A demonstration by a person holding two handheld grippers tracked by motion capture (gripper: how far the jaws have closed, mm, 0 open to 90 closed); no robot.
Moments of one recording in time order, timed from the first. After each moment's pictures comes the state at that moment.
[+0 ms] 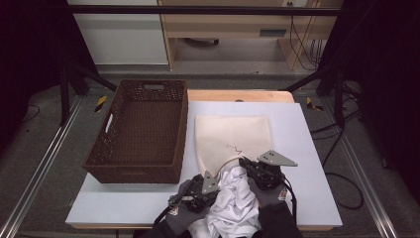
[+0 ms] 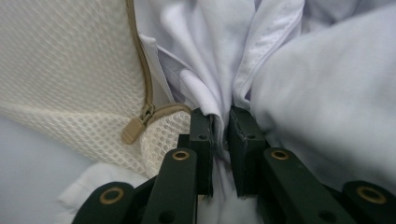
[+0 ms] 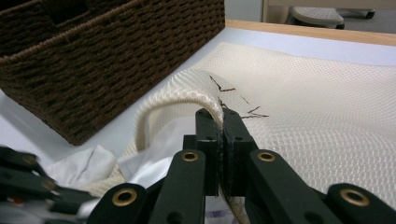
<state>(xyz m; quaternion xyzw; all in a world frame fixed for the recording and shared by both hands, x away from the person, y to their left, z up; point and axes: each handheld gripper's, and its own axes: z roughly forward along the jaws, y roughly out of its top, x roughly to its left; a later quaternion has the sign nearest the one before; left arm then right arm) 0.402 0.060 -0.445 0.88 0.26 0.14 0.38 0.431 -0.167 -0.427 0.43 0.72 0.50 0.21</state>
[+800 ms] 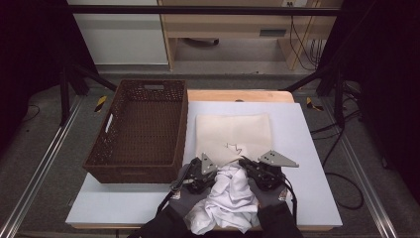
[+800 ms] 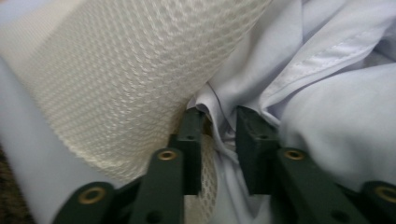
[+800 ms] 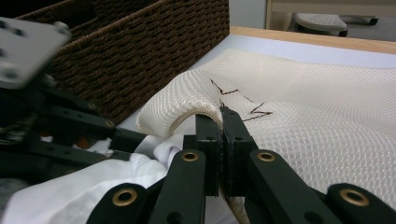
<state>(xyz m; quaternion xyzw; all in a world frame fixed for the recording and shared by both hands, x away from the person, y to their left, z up) 0.440 0.060 -0.445 0.86 0.30 0.19 0.37 0.427 -0.167 -0.421 0.42 0.72 0.51 0.21</state>
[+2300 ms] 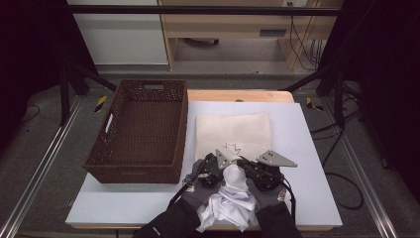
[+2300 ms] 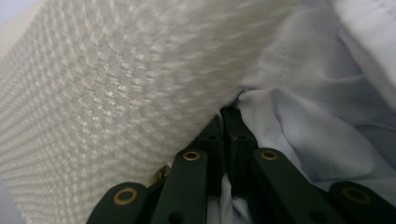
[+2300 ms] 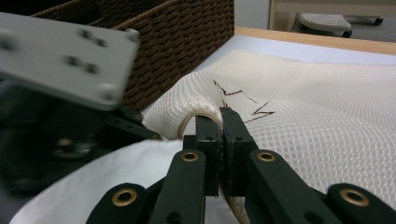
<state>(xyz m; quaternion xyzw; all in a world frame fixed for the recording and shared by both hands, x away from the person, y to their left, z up) 0.466 0.020 -0.455 0.87 0.30 0.19 0.33 0.426 -0.161 -0.418 0.42 0.72 0.51 0.20</state>
